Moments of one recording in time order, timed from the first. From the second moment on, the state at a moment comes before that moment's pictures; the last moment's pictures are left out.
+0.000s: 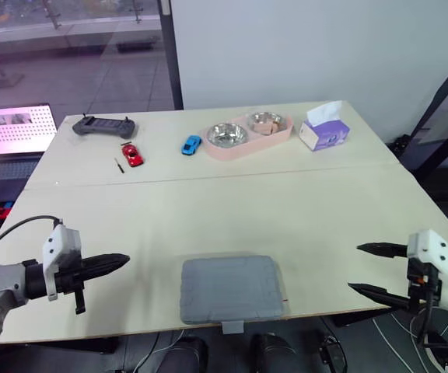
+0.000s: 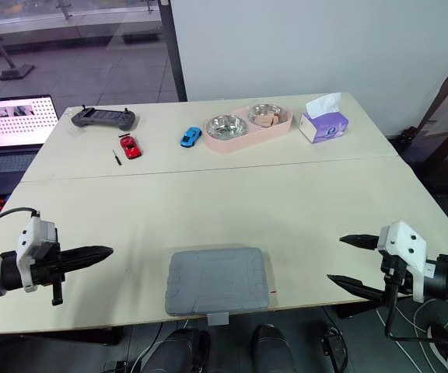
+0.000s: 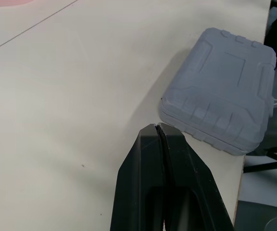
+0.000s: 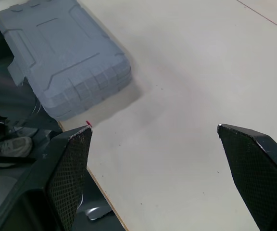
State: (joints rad) left arm 0.17 0.86 0.33 -0.13 -0.55 0.21 -1.23; right arm 0.32 -0.93 -0.50 -0.33 0.48 0.31 1.22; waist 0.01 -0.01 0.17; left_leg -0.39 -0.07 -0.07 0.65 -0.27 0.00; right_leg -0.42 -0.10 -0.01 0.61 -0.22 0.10
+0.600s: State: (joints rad) left arm 0.16 0.86 0.33 -0.13 -0.53 0.20 -1.22; right arm 0.29 -0.94 -0.44 -0.39 0.53 0.40 1.21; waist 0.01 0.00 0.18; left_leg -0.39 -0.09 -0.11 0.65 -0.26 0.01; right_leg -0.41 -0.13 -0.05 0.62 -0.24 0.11
